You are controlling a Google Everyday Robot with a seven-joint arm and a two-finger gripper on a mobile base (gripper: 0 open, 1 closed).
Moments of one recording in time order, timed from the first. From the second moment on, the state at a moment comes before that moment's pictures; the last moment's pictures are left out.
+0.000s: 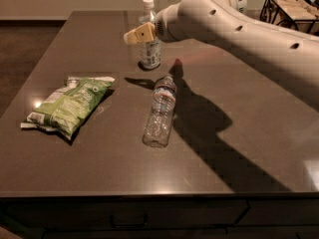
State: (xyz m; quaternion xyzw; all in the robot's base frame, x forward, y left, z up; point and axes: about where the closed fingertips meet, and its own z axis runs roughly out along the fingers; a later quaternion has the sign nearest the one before) arm 0.748 0.010 0.945 -0.24 0.82 0.13 0.50
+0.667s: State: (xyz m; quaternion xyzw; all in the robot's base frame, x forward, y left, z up) arm 0.765 0.024 0.939 -0.23 0.82 0.14 0.50
